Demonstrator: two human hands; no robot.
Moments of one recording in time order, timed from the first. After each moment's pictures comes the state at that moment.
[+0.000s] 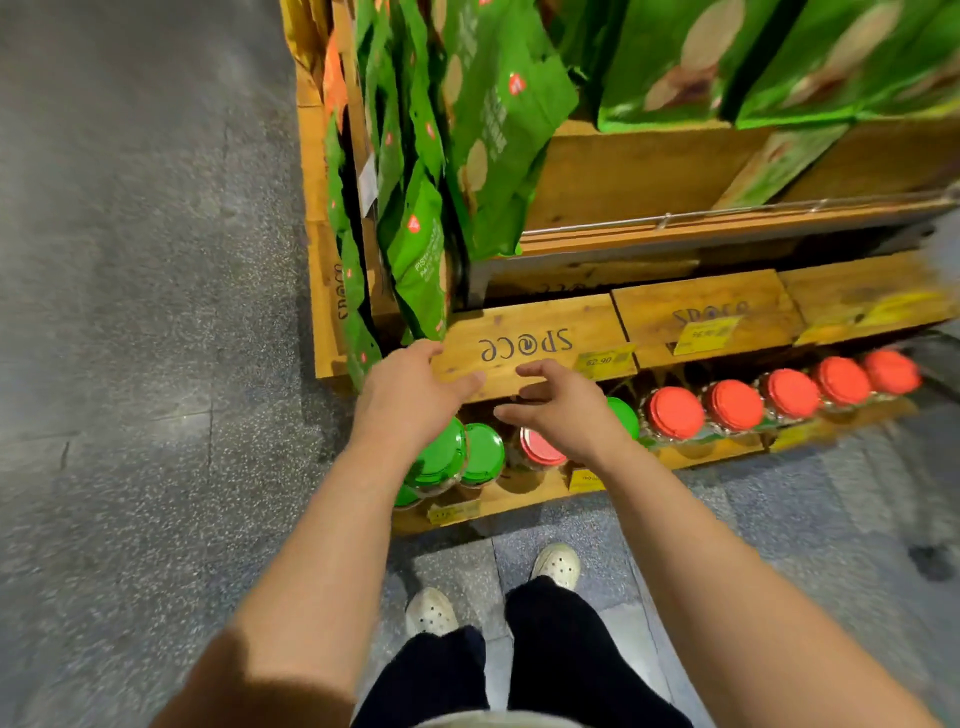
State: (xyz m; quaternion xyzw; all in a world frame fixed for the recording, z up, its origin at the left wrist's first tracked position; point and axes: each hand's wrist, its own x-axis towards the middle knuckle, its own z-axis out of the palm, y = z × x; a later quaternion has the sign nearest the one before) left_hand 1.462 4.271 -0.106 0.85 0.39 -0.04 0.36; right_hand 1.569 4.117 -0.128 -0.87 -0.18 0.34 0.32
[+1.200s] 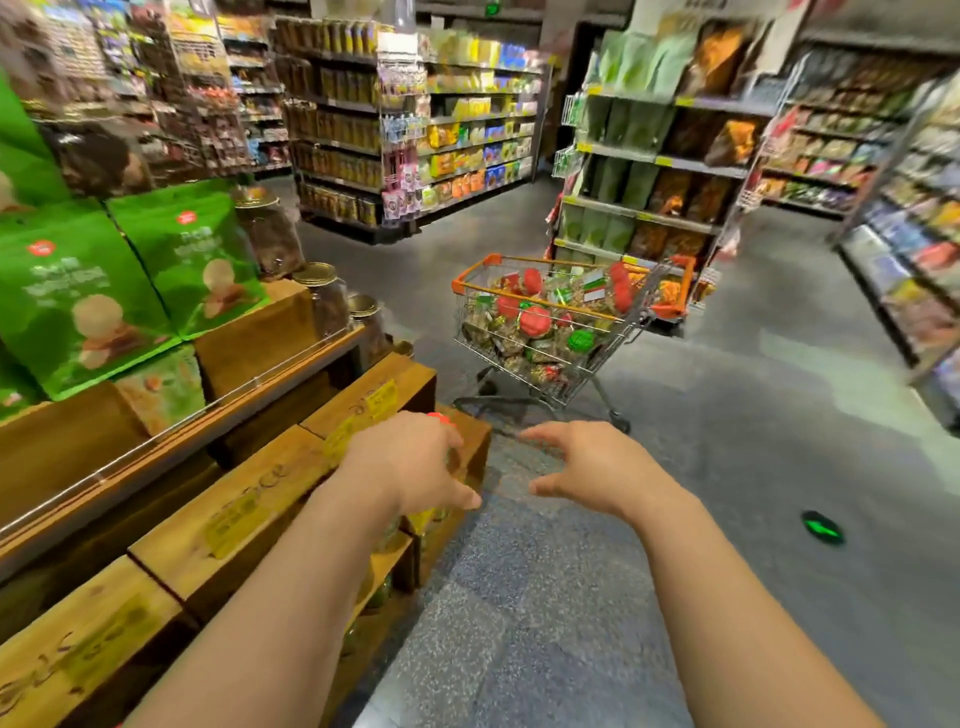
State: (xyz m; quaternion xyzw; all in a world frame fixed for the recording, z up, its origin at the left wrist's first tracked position) left_hand 1.671 3.701 0.100 0.96 -0.22 -0.13 0.06; right_hand 1.629 3.489 0.092 -0.99 0.01 0.09 0.11
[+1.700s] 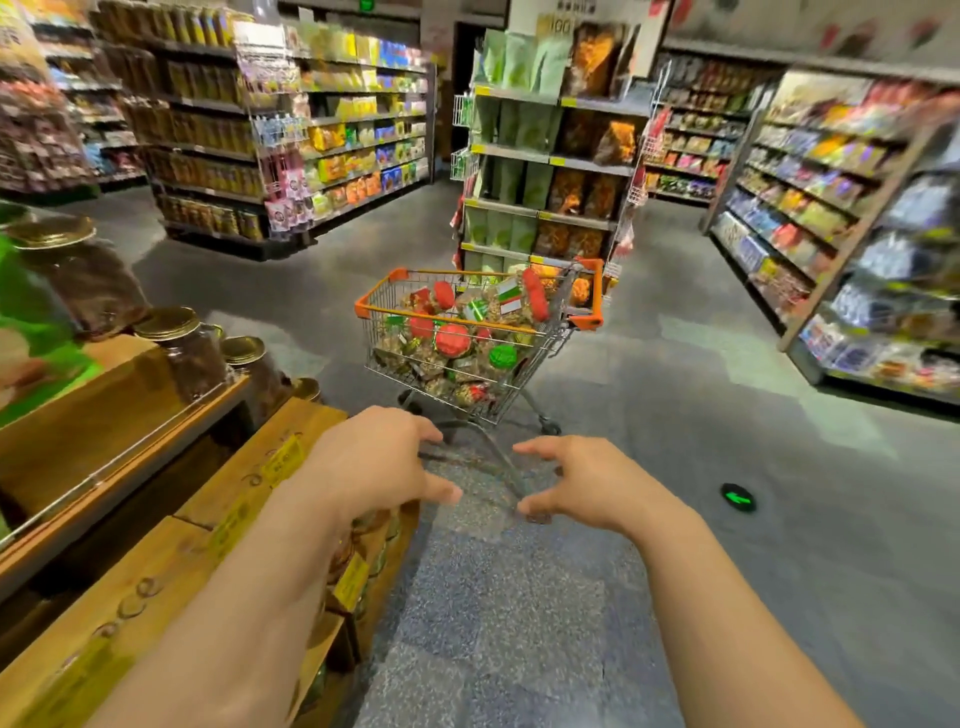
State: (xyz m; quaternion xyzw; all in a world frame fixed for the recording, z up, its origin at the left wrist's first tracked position) left_hand 1.810 3.619 0.110 0.94 -0.33 -0.11 0.07; right_hand 1.707 3.406 0.094 -0.97 0.12 0.09 0.19
